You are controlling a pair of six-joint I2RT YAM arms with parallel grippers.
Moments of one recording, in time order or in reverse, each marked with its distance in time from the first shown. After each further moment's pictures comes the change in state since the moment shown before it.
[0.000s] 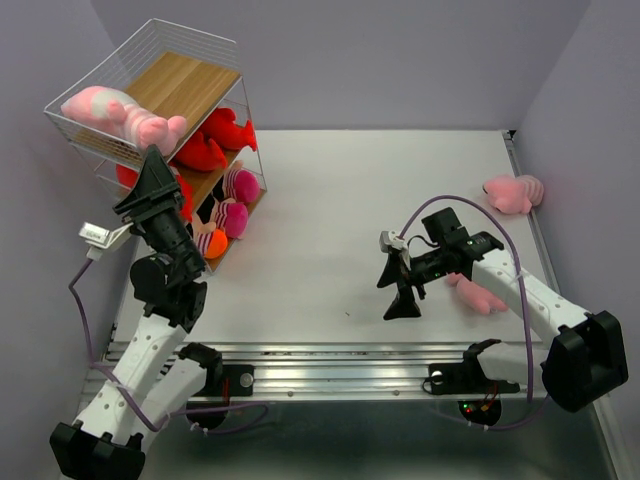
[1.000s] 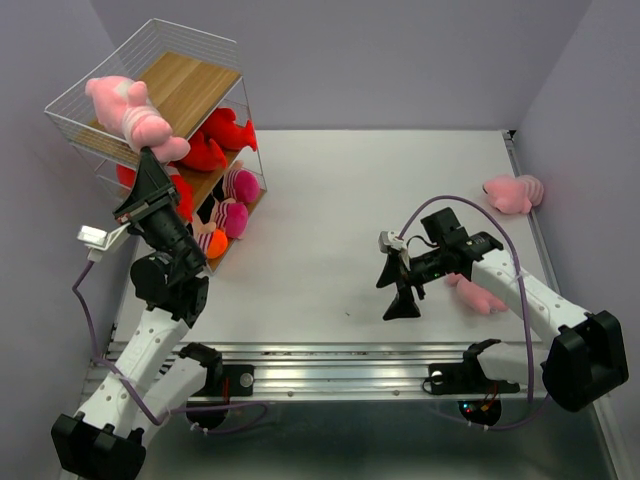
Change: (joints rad) left arm 0.000 0.042 0.012 0.096 -0.043 0.007; right arm 0.007 0.000 0.000 0.007 0.001 0.001
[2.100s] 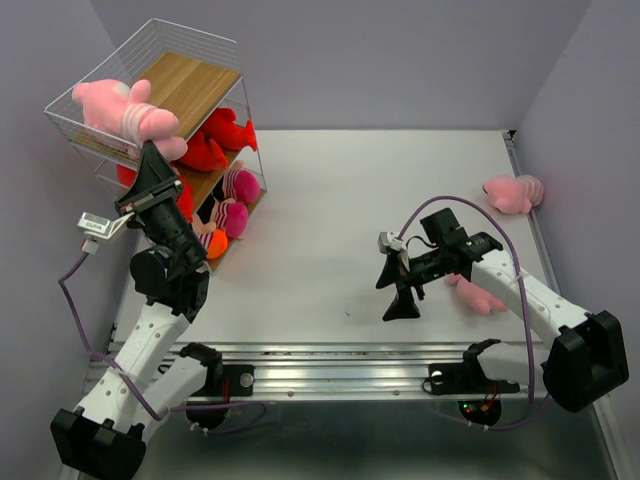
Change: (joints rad) left arm -0.008 0.026 0.050 -0.015 0.027 0.195; right arm 0.008 -0.002 0.000 0.001 0.000 0.008
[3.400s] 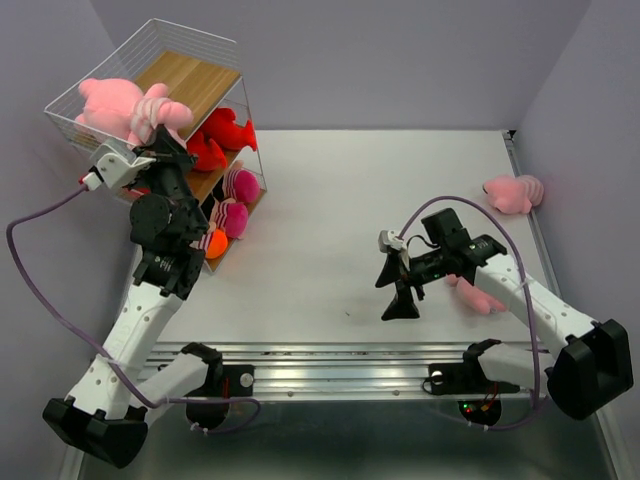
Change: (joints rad) left arm -0.014 0.130 0.326 -0.527 -0.014 0.404; right arm 0.019 -0.047 0.000 0.029 0.015 0.070
